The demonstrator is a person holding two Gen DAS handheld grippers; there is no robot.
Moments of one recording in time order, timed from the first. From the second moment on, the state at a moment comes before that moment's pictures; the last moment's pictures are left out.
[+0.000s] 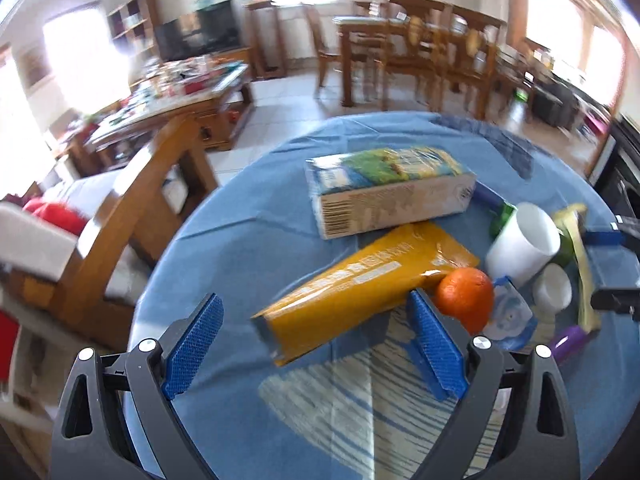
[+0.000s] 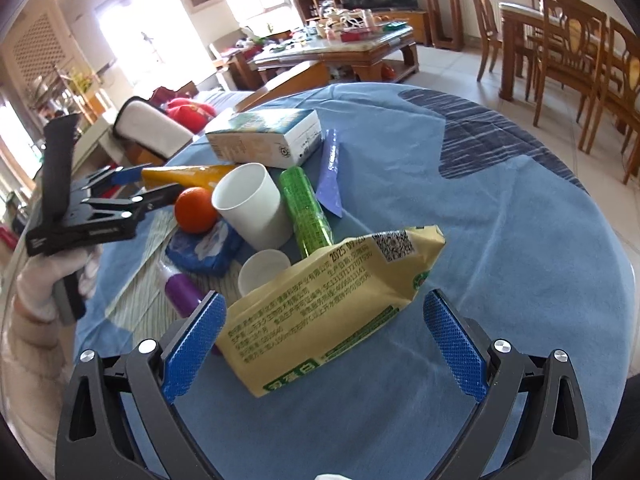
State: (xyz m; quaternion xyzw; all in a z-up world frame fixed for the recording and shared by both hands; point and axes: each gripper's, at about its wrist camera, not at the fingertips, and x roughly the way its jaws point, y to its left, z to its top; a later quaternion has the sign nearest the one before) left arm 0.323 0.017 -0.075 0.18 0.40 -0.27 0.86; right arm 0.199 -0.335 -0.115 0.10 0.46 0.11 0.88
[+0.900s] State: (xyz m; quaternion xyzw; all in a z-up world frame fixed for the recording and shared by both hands) left arm 0.276 0.021 -0.063 0.08 0.39 -0.31 0.86; right arm 0.179 -0.328 -0.102 0.11 0.43 0.10 0.89
